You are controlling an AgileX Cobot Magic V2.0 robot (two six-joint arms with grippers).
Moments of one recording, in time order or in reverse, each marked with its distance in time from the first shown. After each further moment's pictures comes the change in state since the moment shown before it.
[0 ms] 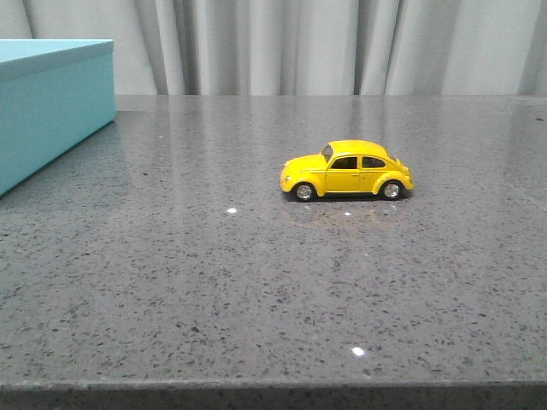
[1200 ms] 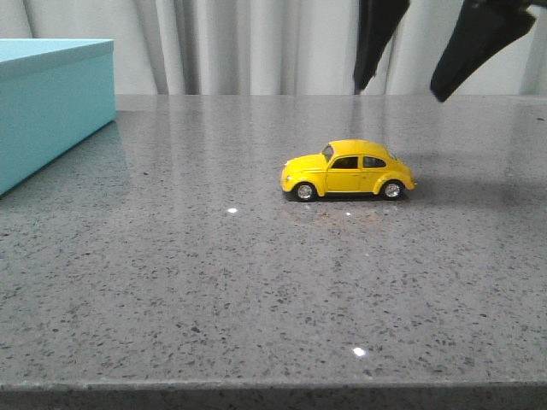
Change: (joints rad) left arm 0.000 0.000 0.000 -0.001 -0.002 0.000; right arm 0.444 1.017 -0.769 -0.073 0.426 0.320
